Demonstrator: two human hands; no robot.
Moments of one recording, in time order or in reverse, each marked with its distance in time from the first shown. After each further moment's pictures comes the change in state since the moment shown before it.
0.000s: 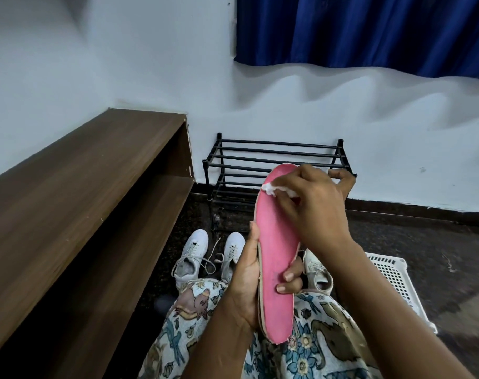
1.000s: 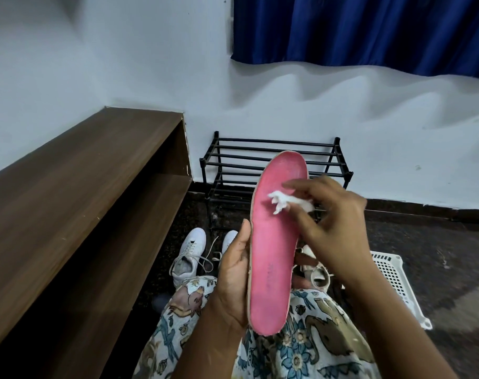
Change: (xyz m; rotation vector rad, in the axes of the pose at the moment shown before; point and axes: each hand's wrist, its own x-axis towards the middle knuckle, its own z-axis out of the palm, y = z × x) left_hand -0.014 0.009 0.009 -0.079 -0.038 -0.072; right_hand -0.029 -0.004 -0.036 0.407 -0.013 0.078
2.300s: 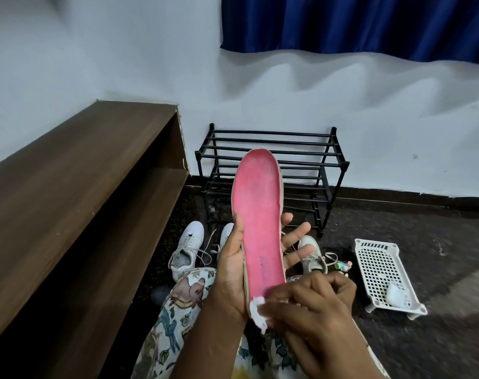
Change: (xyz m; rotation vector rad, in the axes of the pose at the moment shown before) left_hand 0.004 -0.009 -0.022 0.053 0.201 -0.013; right_hand -0.117 0.003 0.005 -0.132 -0.139 -0.289
